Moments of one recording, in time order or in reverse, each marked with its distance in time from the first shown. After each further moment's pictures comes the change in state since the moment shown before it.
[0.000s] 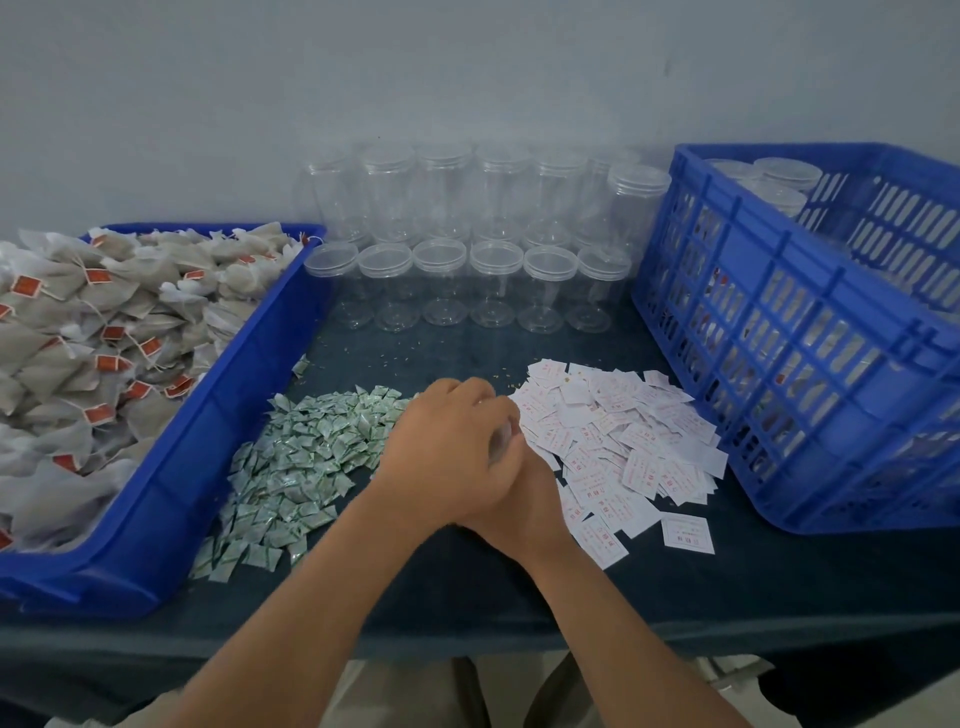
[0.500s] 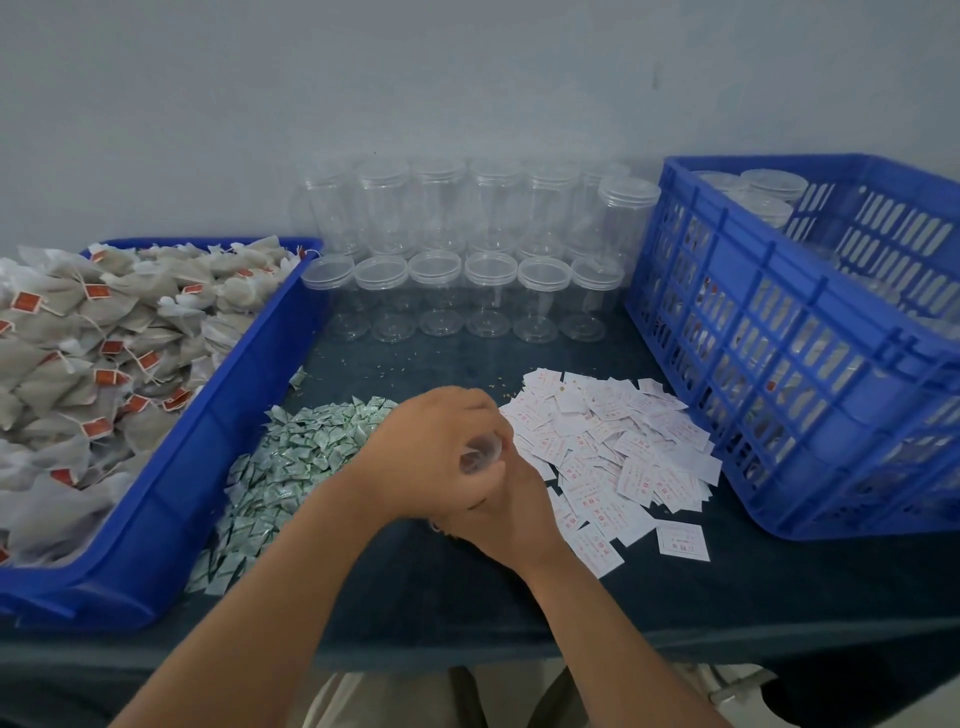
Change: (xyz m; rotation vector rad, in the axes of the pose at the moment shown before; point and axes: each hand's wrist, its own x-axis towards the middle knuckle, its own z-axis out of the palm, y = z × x) left_hand 0.004 -0.018 -0.024 -0.182 -0.161 0.160; right_hand -0.006 0.004 0.000 0.335 -0.255 0.392
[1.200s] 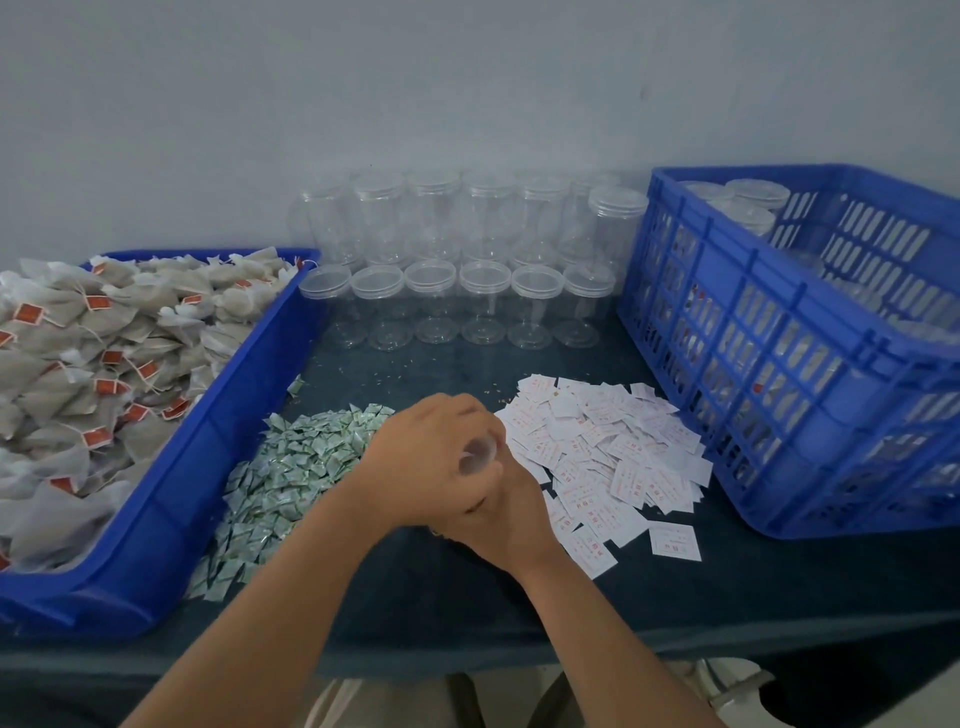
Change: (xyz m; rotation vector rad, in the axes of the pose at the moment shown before) left_hand -0.003 0.008 0.004 0.032 -0.012 -0.139; right_hand -0.003 -0.007 -0.003 -0.056 -0.010 -0.011
